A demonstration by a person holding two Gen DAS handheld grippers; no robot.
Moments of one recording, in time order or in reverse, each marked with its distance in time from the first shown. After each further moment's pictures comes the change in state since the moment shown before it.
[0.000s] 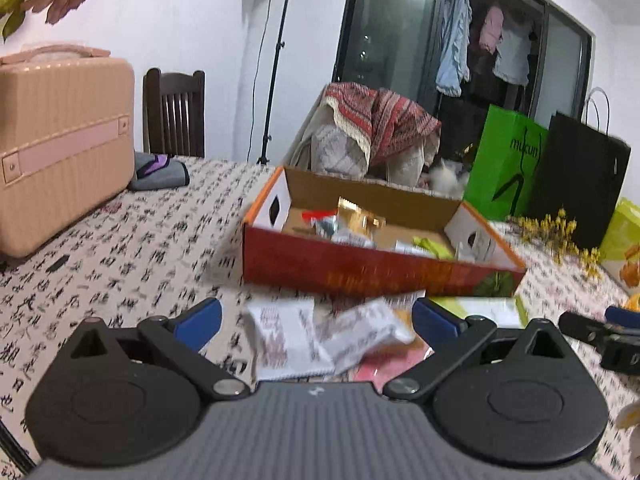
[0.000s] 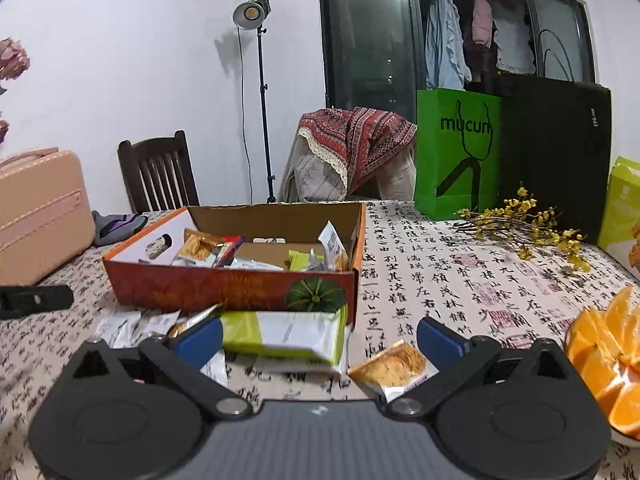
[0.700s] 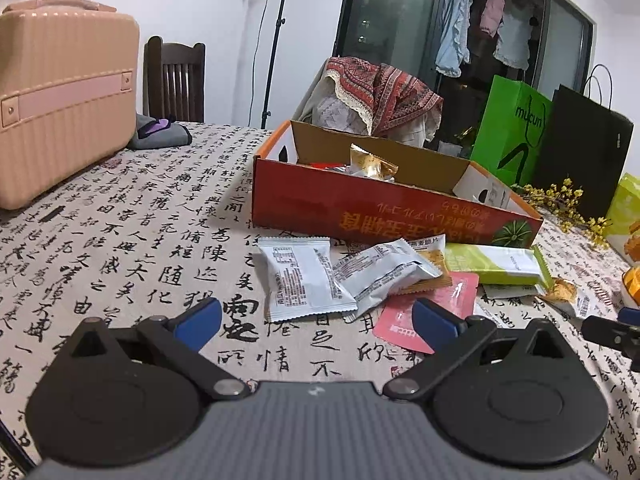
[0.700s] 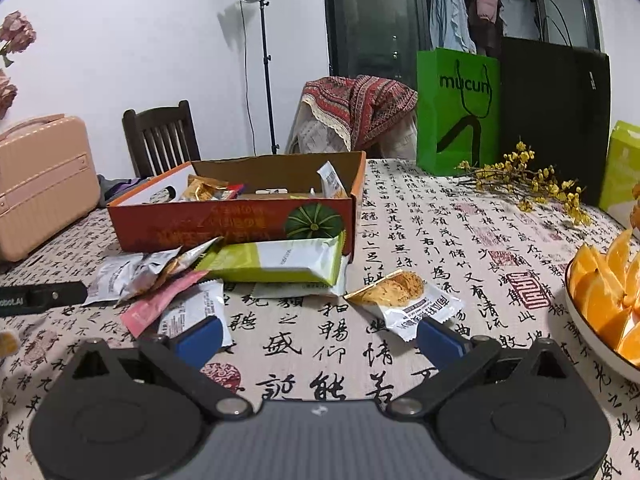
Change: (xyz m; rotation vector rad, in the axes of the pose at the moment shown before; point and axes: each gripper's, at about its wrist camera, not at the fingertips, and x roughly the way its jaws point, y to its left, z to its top) left arm 0.017 0.018 -0.042 -0.013 0.047 -0.018; right arm -0.005 -0.008 -0.040 0.006 0.089 0.019
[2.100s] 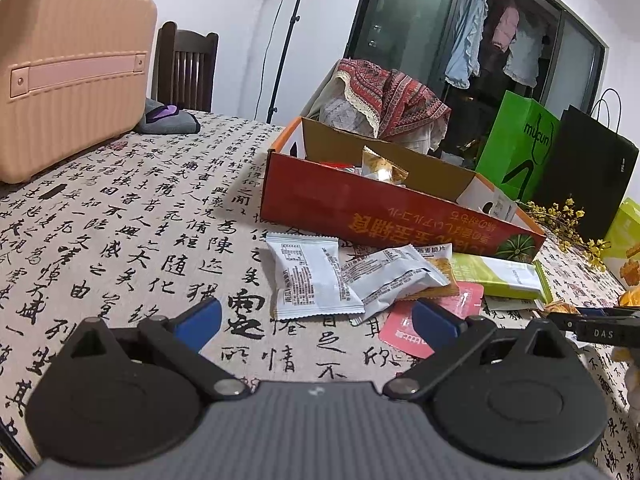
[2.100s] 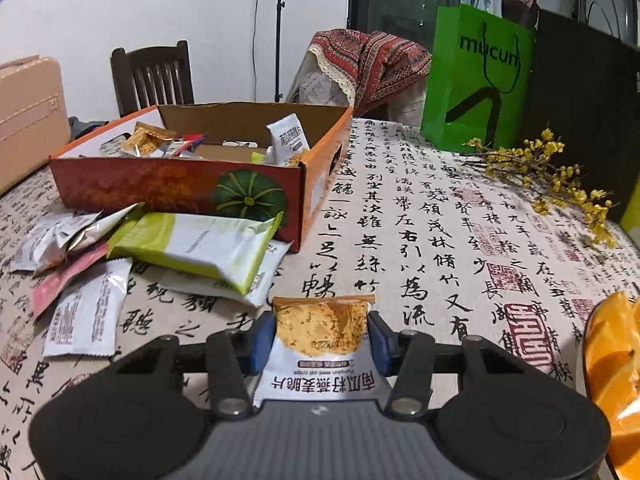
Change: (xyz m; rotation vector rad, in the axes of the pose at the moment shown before) left arm 0.003 0.011 -0.001 -0.071 0.001 -0.010; right arm 0.081 -0.043 0.027 -0.129 0.150 -0.019
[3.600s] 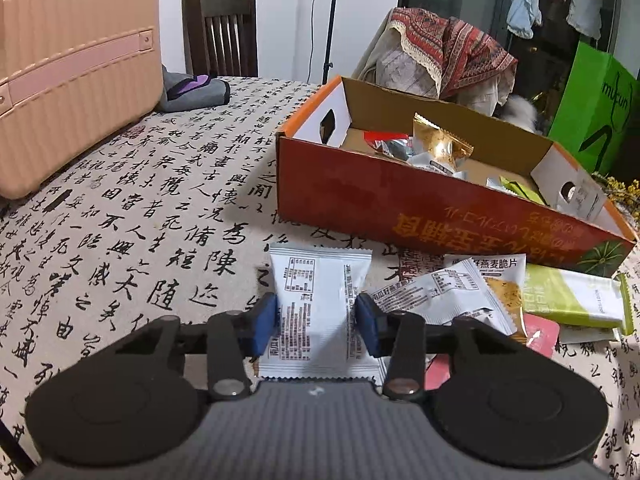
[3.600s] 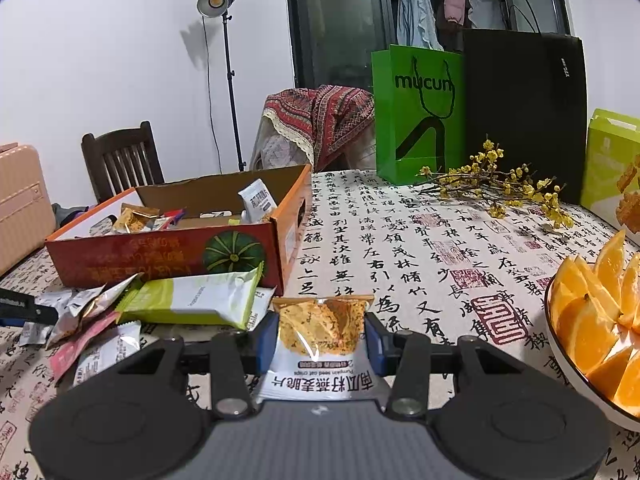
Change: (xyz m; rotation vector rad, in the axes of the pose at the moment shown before) left arm 0.070 -0.026 0.037 0.008 0.159 0.228; right arm -0.032 -0.009 -0.018 0.191 -0.196 -0.042
